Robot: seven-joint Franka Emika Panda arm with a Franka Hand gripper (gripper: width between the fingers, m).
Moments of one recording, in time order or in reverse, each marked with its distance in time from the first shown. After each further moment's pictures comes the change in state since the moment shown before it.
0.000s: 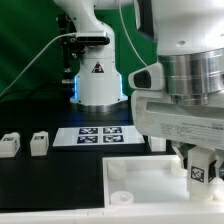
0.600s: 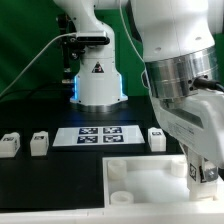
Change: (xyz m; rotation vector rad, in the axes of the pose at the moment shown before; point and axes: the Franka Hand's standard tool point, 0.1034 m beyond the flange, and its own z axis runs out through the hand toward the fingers) arm -0.002 0.003 0.003 0.069 -0.042 0.364
